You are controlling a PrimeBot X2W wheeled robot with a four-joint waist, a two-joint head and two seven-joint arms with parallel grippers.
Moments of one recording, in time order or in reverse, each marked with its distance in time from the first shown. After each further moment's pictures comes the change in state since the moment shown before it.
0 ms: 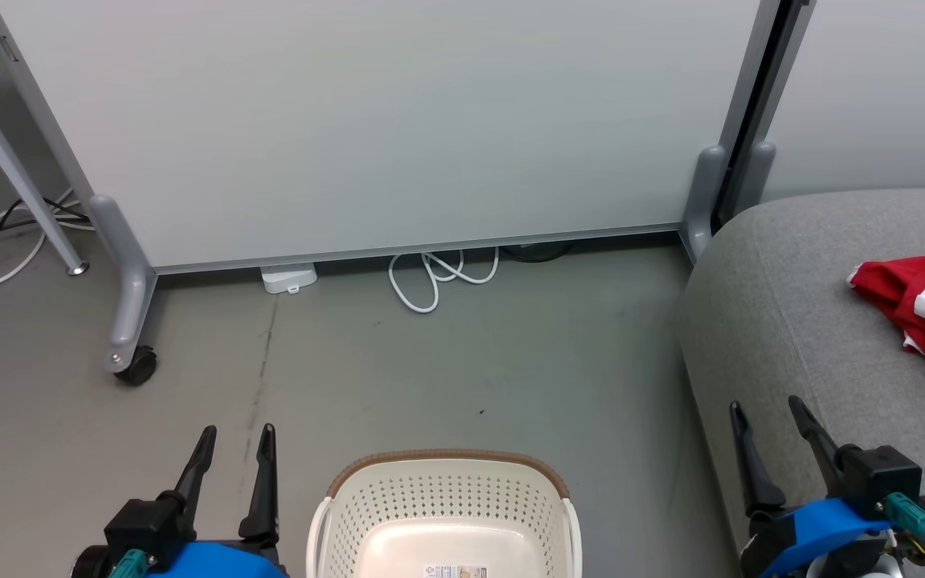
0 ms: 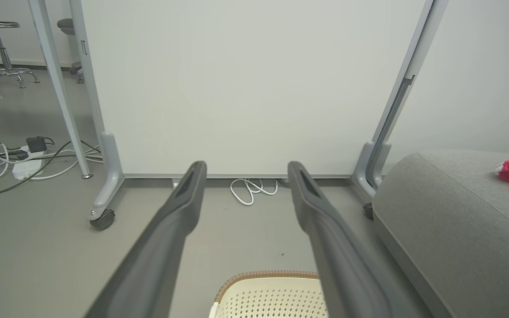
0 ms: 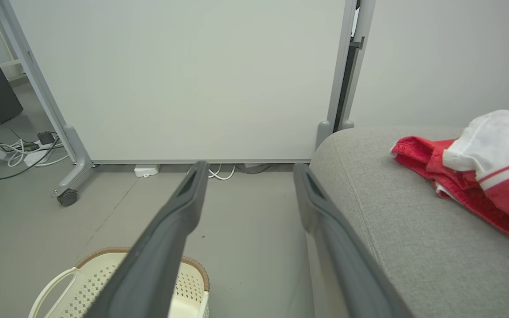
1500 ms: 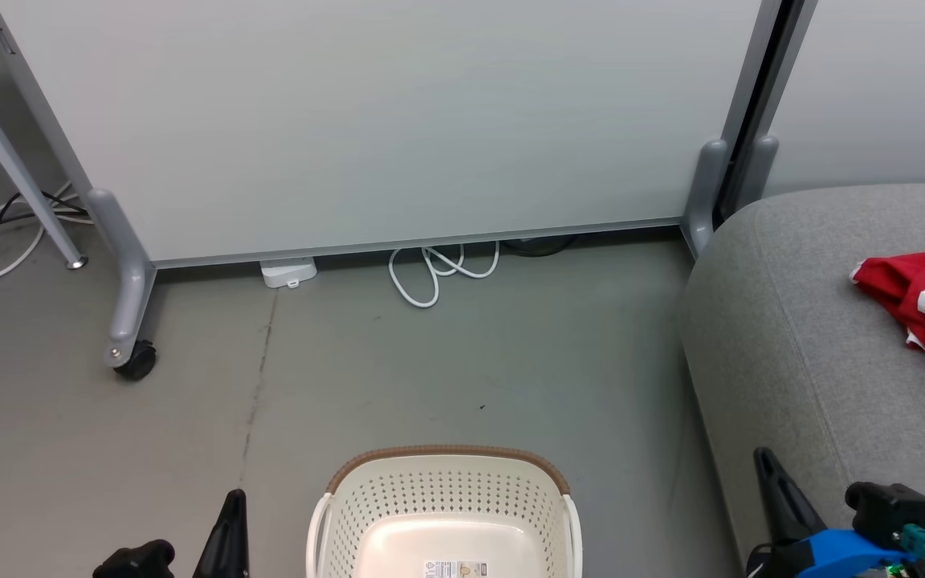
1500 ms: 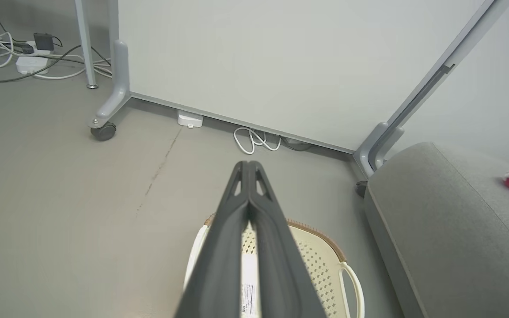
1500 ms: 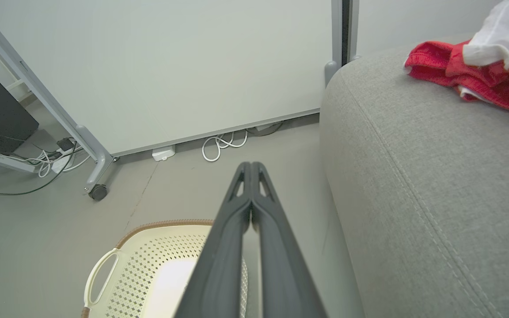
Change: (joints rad) left arm 0.056 -0.035 0.034 0.099 -0.164 0.000 0.054; right arm 0.053 0.008 0.009 0.055 0.213 0.000 0.045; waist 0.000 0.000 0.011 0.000
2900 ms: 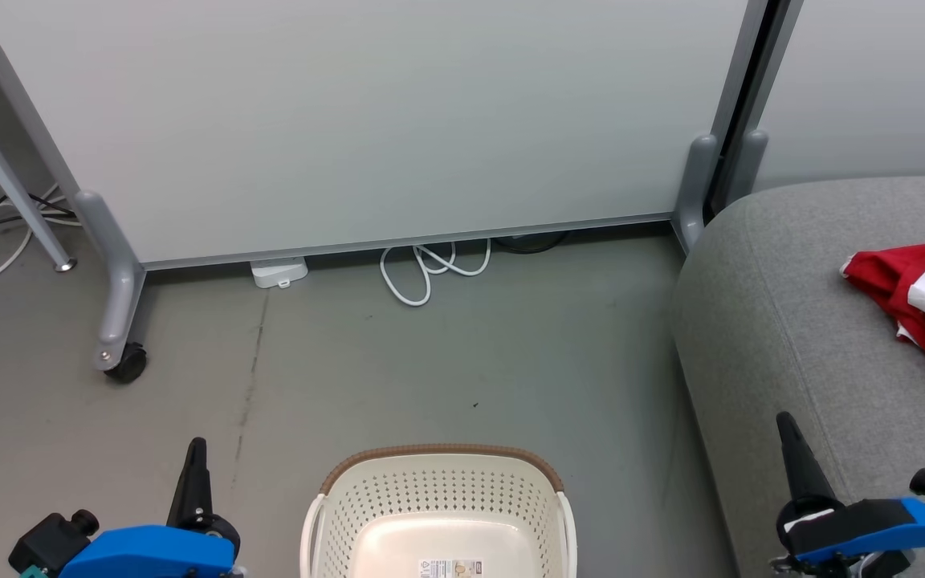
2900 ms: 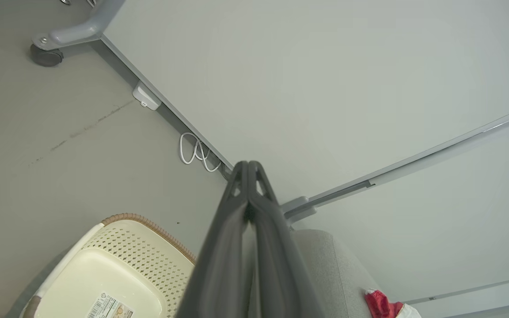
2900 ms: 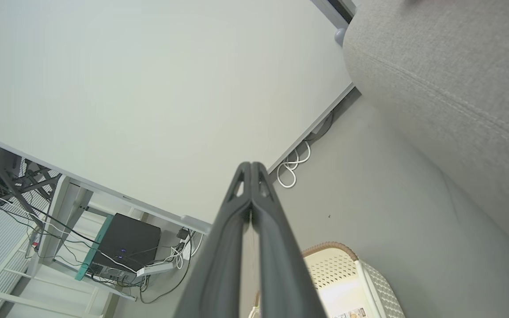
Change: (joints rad) left arm -0.068 -0.021 0.095 -0.097 -0.589 0.000 0.161; right arm -0.040 0.000 -0.025 -0.049 0.672 0.000 0.114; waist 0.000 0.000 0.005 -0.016
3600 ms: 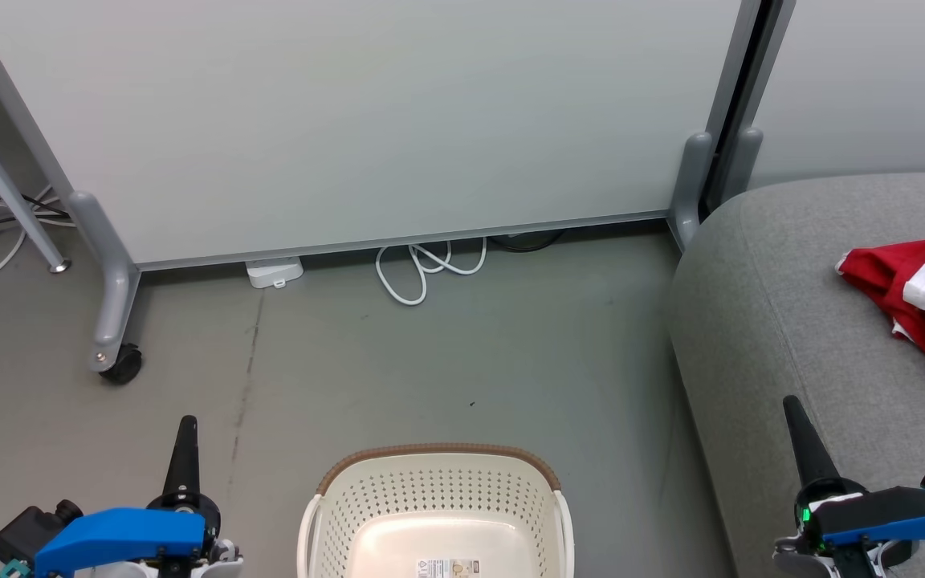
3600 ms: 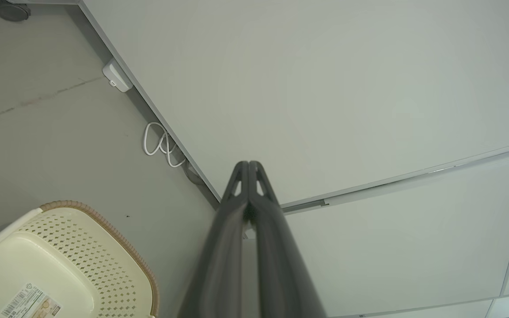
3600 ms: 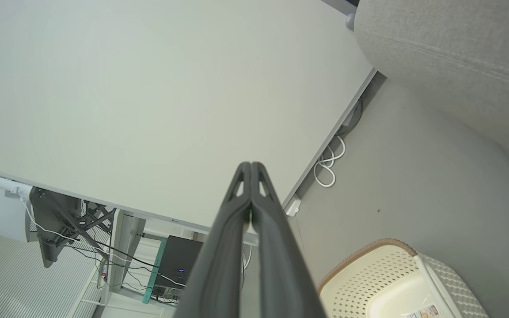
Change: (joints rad) left arm -0.026 -0.008 0.034 -0.035 -0.213 0.000 0.056; right arm -0.020 -0.001 -0.011 -0.019 0.246 0.000 0.040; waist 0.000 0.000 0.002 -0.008
